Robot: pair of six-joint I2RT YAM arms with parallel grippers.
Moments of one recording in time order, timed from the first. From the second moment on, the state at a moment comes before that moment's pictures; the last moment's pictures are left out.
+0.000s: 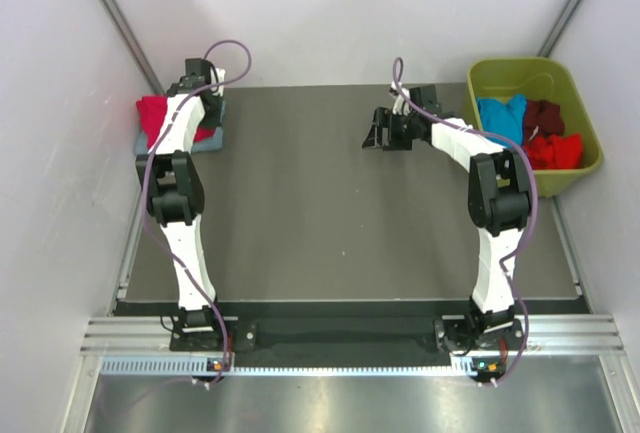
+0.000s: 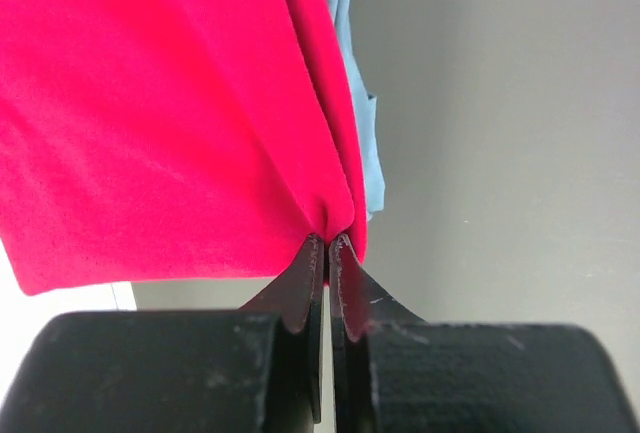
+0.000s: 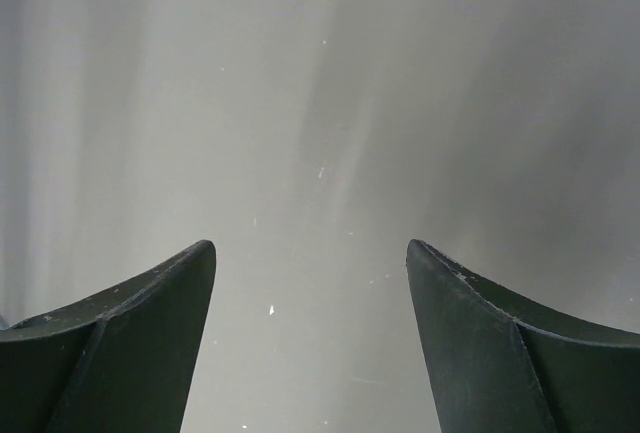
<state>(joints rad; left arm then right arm) 0.05 2.25 2.10 -0.80 -0.12 0.18 0.25 2.09 1.60 -0.33 -0.50 0.26</state>
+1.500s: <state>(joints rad) -0.25 2.21 2.26 -0.76 0.00 -0.04 0.29 1.71 1.59 -0.31 0.40 -0.05</state>
